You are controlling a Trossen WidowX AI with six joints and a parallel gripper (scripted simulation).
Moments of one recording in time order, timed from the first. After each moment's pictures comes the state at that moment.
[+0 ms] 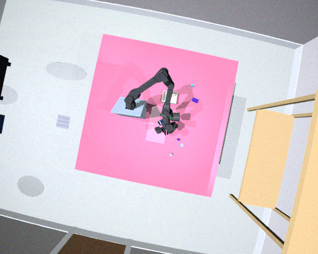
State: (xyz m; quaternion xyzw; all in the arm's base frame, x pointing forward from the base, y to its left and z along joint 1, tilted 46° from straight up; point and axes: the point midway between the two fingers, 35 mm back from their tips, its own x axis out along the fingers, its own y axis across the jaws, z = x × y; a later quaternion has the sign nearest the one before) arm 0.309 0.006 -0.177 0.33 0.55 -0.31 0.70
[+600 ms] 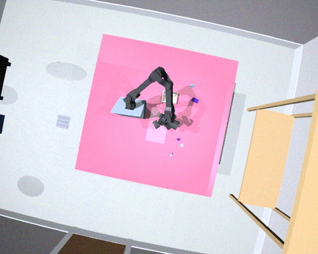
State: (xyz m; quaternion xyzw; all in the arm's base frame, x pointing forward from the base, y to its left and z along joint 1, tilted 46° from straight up) arm 0.268 0.055 -0.100 0.49 0.74 -0.01 0.47
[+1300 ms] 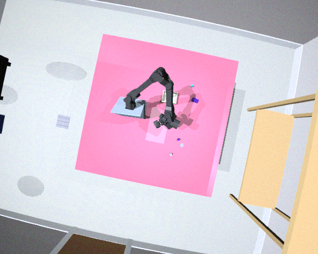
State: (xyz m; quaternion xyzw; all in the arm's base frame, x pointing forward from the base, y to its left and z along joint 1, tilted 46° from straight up) arm 0.272 0.066 -0.105 0.49 0.73 0.00 0.47
